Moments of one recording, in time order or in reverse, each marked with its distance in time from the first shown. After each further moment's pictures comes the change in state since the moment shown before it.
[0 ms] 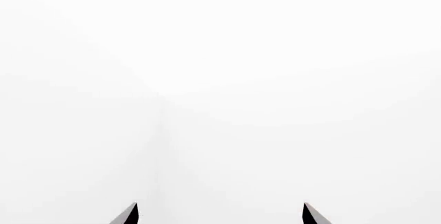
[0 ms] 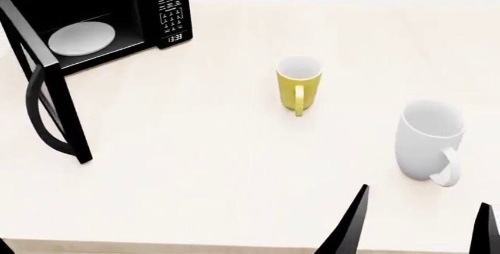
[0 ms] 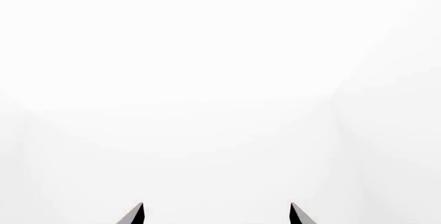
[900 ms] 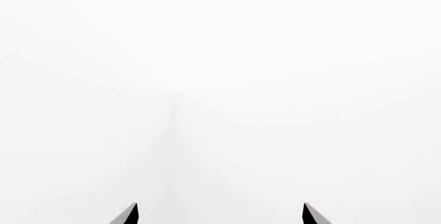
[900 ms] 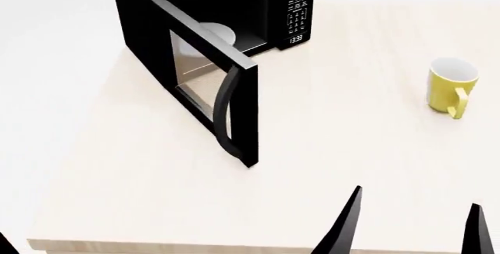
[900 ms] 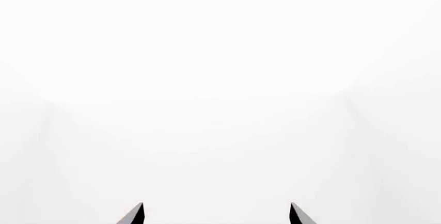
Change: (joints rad) left arm 0.000 -0.050 0.040 -0.017 -0.005 -0.005 -0.052; right arm 0.003 0.038 -0.040 0.018 -0.014 0.004 0.058
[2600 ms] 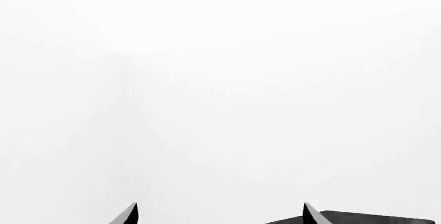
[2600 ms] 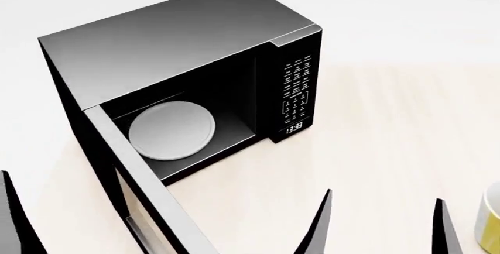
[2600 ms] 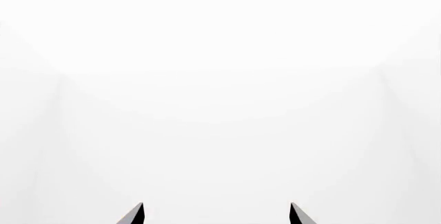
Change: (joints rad) left arm -0.053 -0.122 0.057 -0.006 -0.151 -0.116 0.054; right arm 0.006 0.067 -0.082 0.010 0.004 0.047 0.034
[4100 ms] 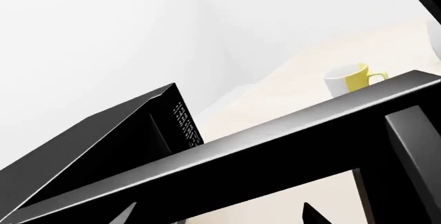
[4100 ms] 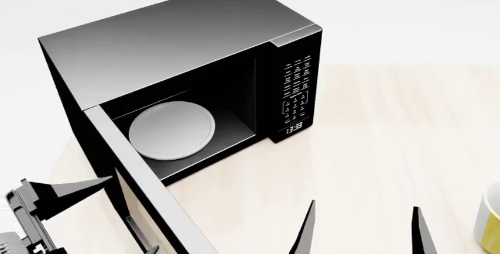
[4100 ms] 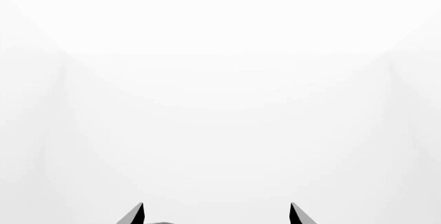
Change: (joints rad) left arm -0.380 -0.324 0.228 -0.401 -0.378 -0.135 0.817; right arm 0.003 0.026 -0.052 0.074 -0.017 -0.011 0.037
